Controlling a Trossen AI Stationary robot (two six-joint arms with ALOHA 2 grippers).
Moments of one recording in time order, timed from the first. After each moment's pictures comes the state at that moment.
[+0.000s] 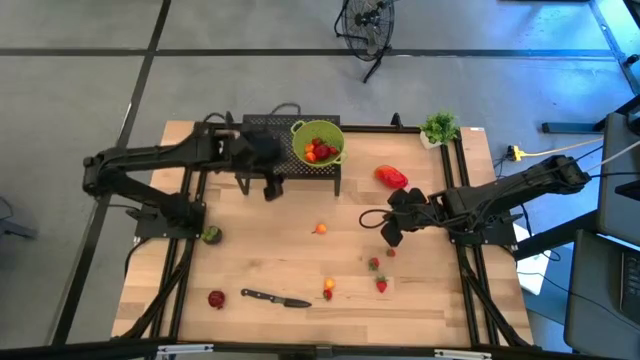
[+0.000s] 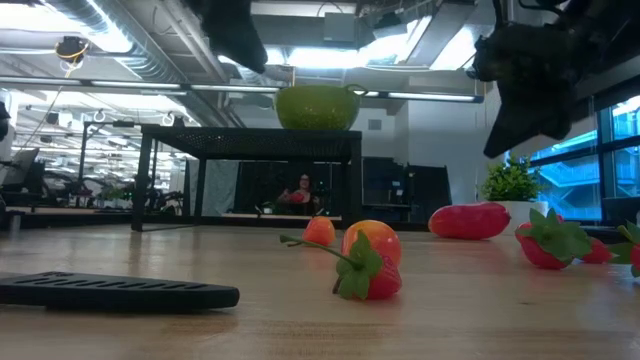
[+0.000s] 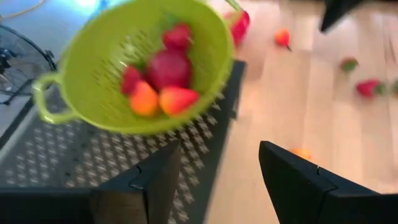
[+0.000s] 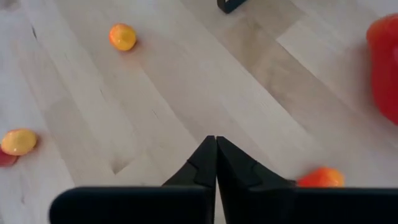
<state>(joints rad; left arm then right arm) 0.20 1.24 1.18 -0.68 -0.15 -0.03 0.27 1.14 0.69 -0.58 0.34 0.87</state>
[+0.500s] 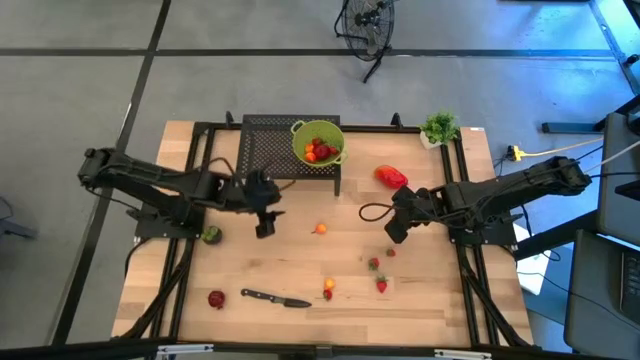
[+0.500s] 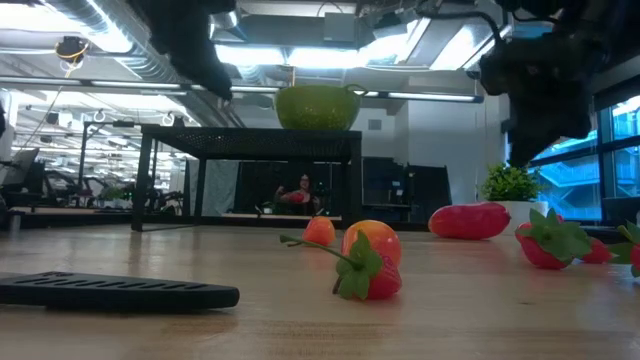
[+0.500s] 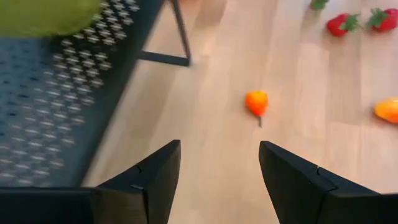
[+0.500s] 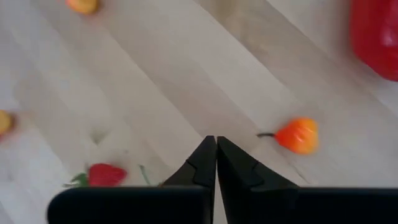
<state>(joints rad) -0.13 1.18 0.92 -0.60 -0.33 -0.28 0.21 1.14 0.73 -0.76 0.22 0.94</state>
